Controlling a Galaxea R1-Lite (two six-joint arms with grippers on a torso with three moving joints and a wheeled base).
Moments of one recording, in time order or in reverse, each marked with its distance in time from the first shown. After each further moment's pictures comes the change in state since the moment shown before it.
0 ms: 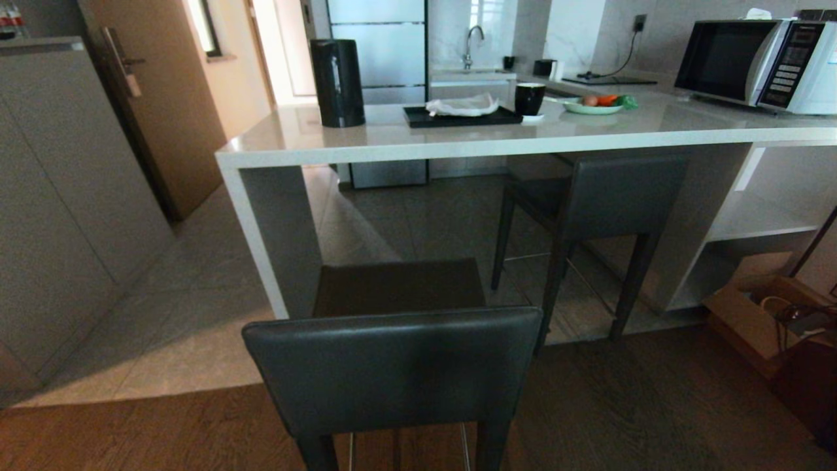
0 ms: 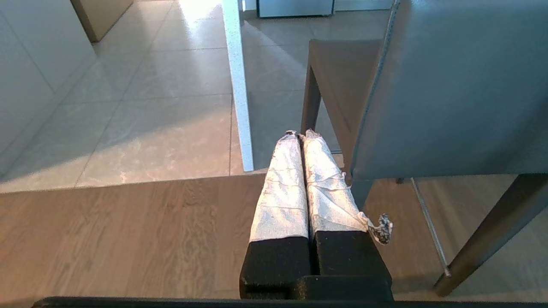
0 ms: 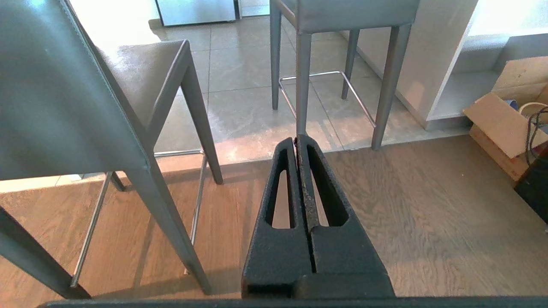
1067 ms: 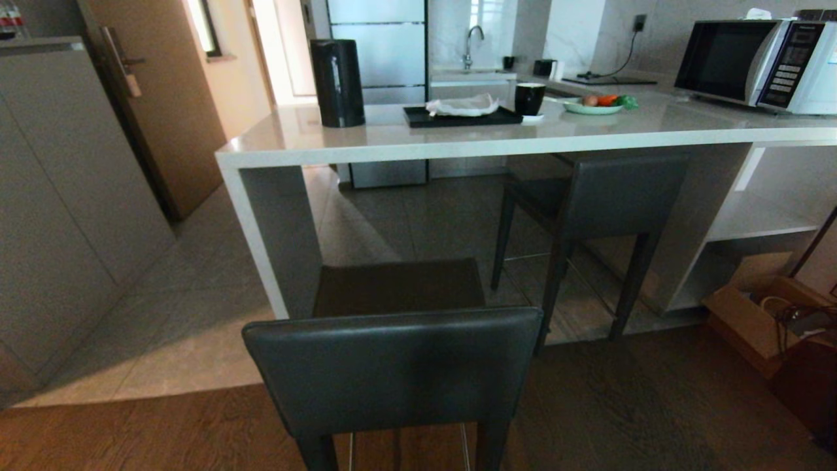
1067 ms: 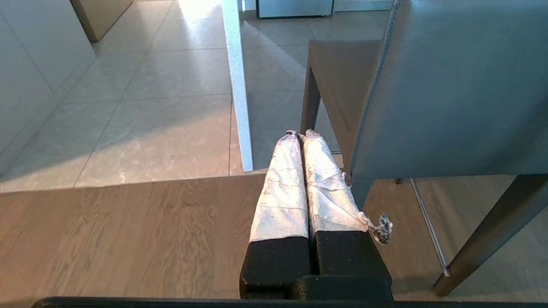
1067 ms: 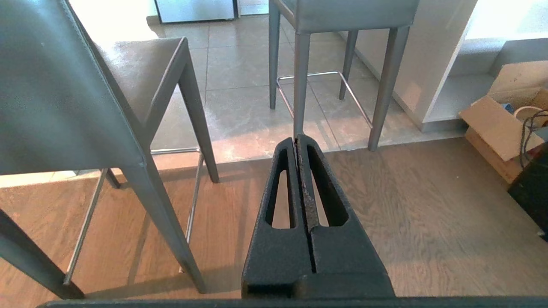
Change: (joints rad) left arm 0.000 0.000 0.000 0.000 0.000 -0.001; right arm 0.000 0.000 0.000 0.002 0.004 -0.019
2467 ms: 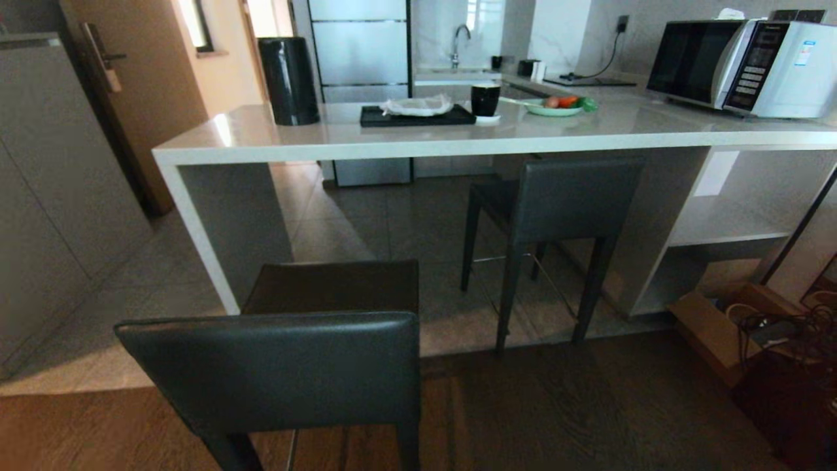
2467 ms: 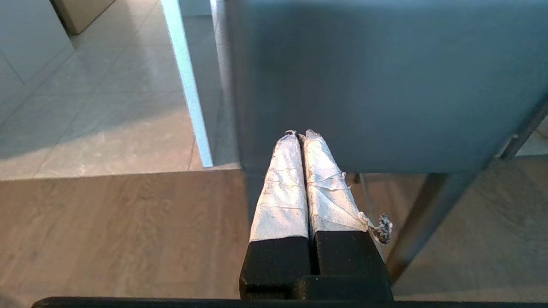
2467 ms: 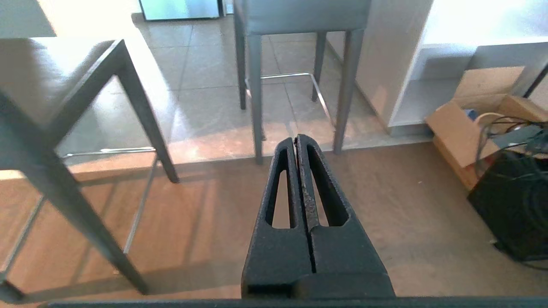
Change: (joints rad) left arm 0.000 -0.001 0.000 0.000 0.000 -0.004; right arm 0.000 0.000 0.000 0.000 0.000 -0.003
